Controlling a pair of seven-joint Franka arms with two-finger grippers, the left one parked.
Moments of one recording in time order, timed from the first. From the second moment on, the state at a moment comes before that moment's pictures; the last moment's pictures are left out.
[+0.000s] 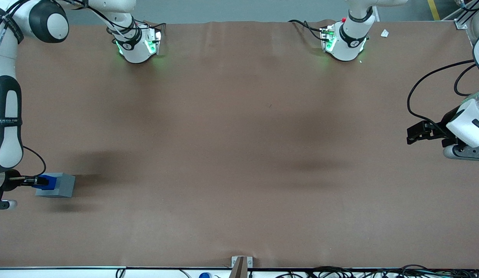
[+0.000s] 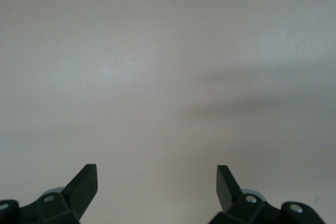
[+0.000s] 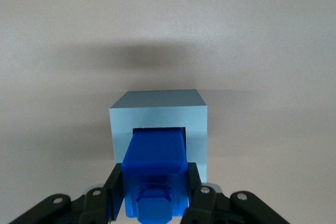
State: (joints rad) arm -0.31 0.83 -0.02 -1.14 -0.02 1.88 -0.31
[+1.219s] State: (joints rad) arm -0.32 0.58 -0.02 -1.18 0.08 1.81 -0.28
